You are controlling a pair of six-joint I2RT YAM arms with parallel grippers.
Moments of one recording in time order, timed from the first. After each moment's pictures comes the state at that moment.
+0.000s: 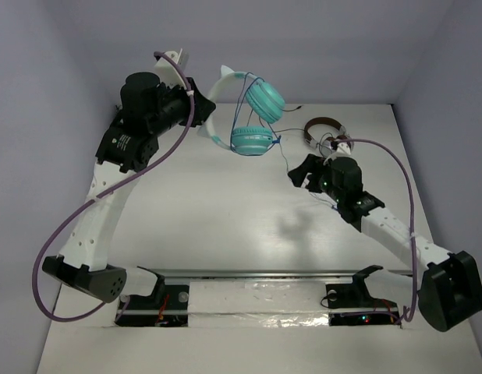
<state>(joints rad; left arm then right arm) -0.38 1.34 1.73 -0.60 0.22 -0.33 0.41 1.11 0.66 0.08 -0.01 0.60</state>
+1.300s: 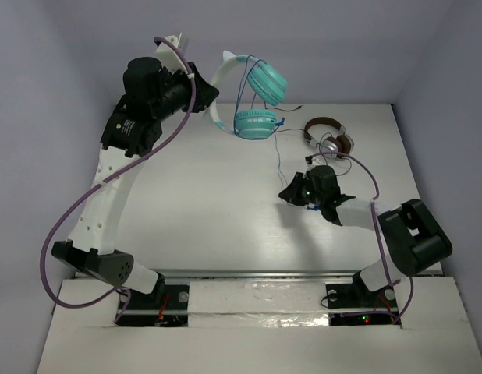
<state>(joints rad) -0.36 1.45 1.87 -0.59 0.25 -0.38 0.43 1.51 0.59 0.38 -0.25 0.64</state>
